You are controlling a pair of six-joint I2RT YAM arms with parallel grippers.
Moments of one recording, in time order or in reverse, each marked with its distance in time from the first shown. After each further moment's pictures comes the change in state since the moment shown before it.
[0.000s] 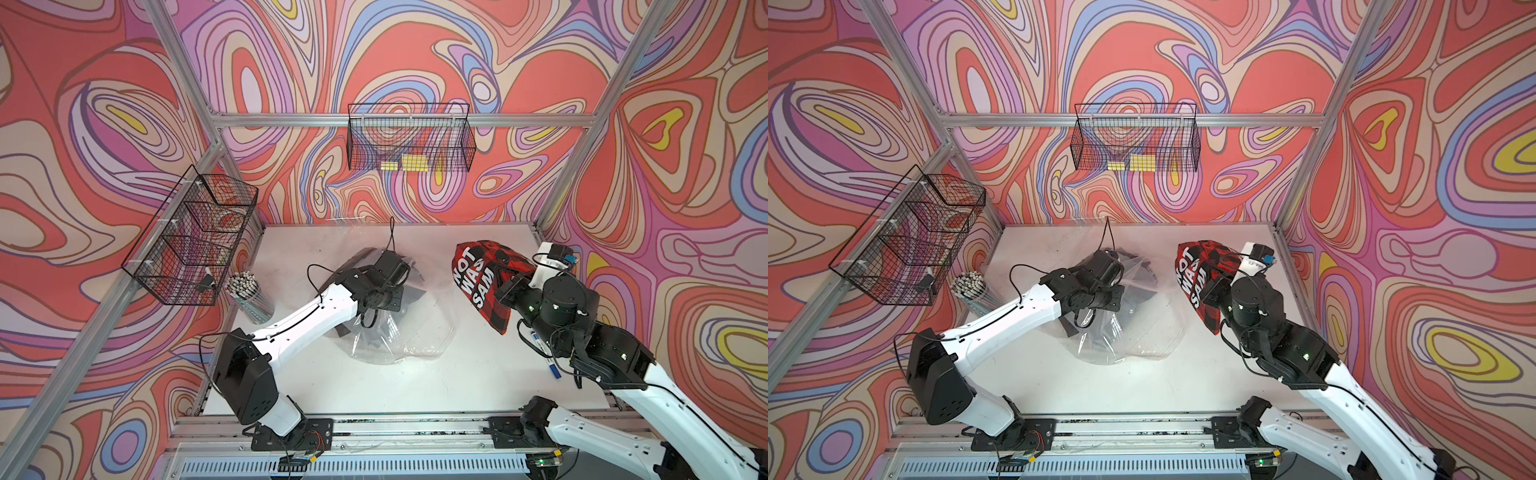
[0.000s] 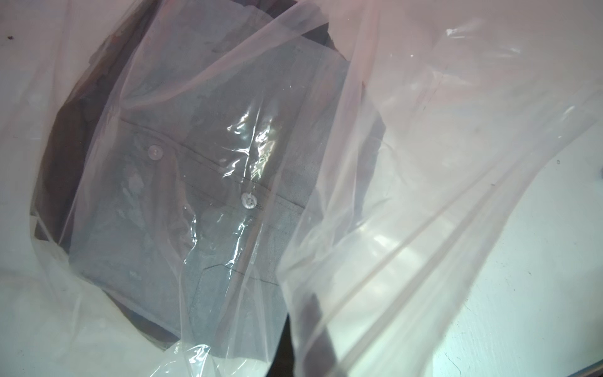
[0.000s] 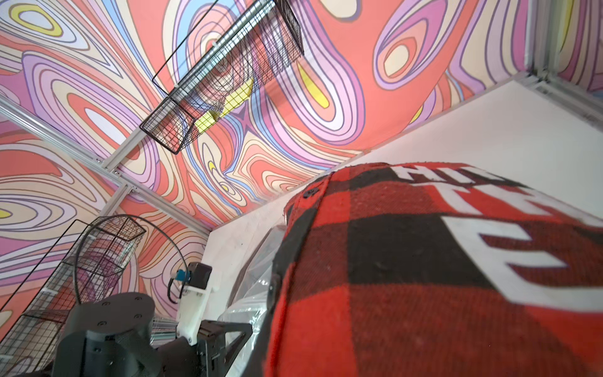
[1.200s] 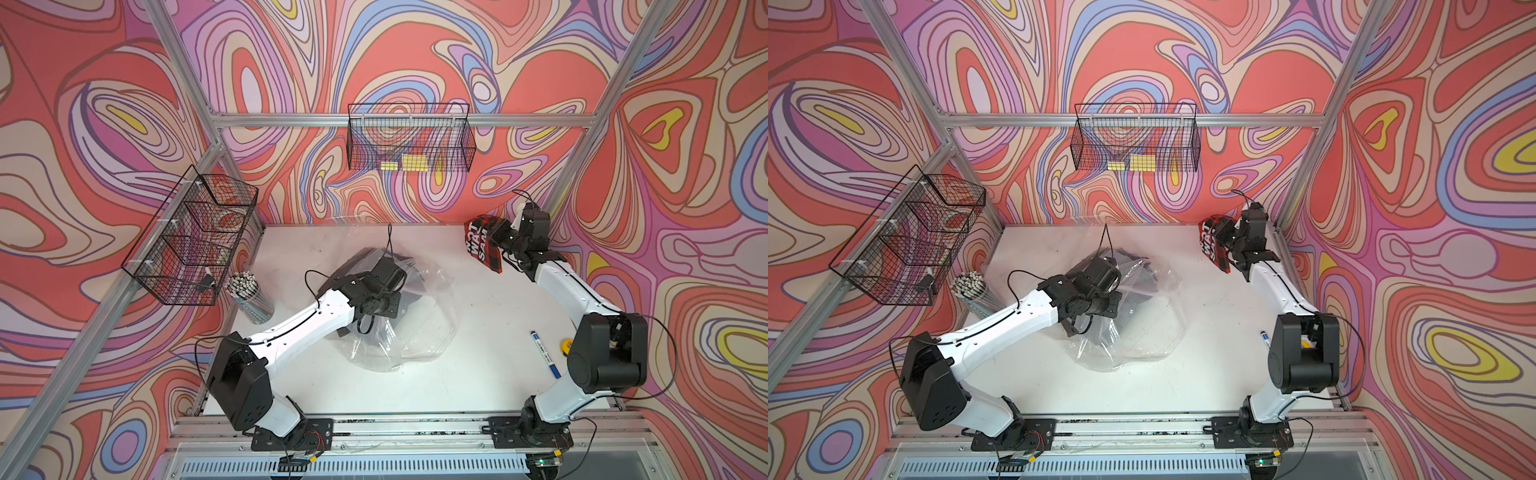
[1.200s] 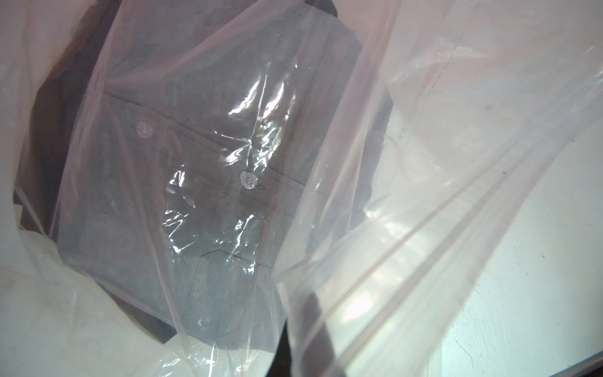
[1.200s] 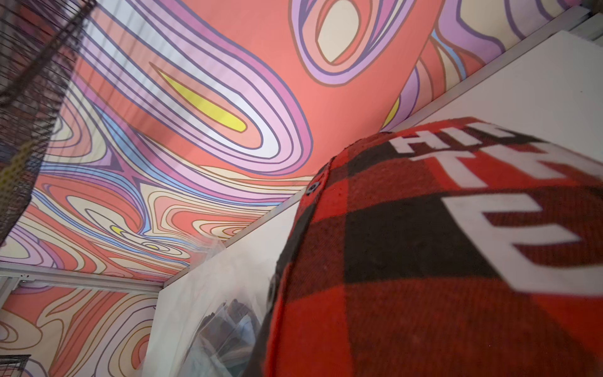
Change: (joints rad) left arm 0.000 -0.036 -0.086 0.030 0.019 0.013; right arm -0.774 0.835 0.073 0.645 -0.774 -0.067
